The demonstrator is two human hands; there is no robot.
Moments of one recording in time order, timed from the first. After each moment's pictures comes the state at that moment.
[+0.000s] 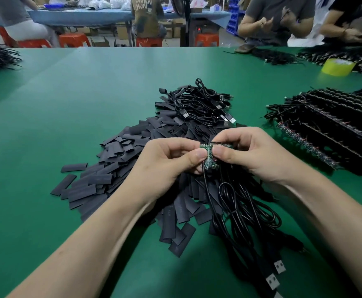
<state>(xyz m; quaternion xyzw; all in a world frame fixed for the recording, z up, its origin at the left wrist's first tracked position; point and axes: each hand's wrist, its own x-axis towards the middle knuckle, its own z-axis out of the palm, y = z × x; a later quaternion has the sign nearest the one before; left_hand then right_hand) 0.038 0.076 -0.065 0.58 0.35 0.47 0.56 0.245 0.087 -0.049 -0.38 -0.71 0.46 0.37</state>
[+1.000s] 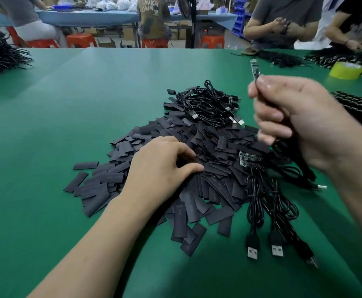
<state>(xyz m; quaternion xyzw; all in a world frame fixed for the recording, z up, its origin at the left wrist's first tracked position) 0.018 0.086 -0.072 0.78 0.55 0.29 0.09 0.247 0.080 0.012 -0.38 -0.60 0.50 0.49</state>
